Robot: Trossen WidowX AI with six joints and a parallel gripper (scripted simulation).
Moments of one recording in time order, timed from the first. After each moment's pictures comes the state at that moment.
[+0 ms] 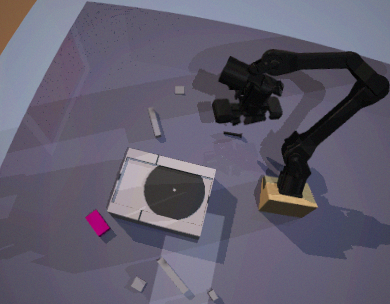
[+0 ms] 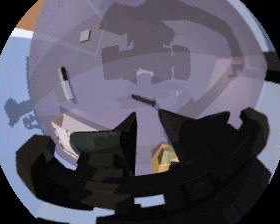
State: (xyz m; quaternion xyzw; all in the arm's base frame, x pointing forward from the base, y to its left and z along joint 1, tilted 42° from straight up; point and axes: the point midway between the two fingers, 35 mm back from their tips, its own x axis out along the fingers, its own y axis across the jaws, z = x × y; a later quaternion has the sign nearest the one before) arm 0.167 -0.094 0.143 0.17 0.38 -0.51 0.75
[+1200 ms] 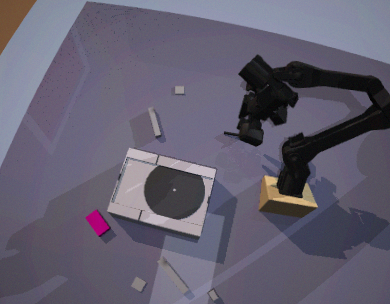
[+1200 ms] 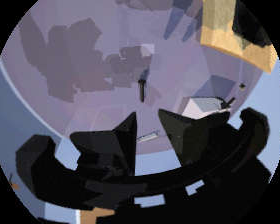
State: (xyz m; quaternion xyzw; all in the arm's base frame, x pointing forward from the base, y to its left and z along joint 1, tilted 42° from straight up) arm 0.159 -0.094 0.143 0.78 -0.19 -0.51 0.31
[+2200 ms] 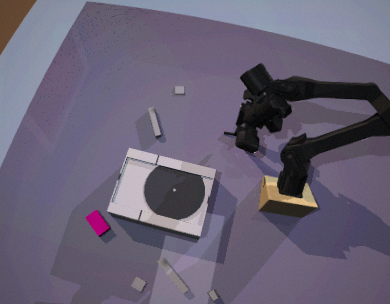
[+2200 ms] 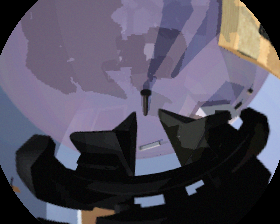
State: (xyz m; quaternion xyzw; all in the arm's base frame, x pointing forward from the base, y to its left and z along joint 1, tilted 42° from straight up) arm 0.162 -0.124 0.112 0.78 -0.19 -0.51 0.30
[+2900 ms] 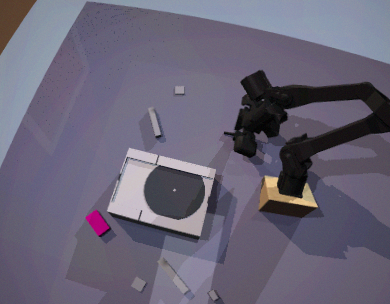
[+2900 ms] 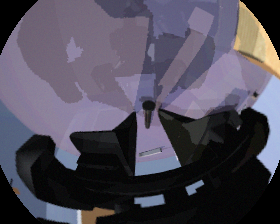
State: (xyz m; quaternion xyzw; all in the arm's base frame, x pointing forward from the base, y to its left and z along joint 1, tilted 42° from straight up) arm 0.163 -0.143 0.090 0.78 -0.19 -0.51 0.31
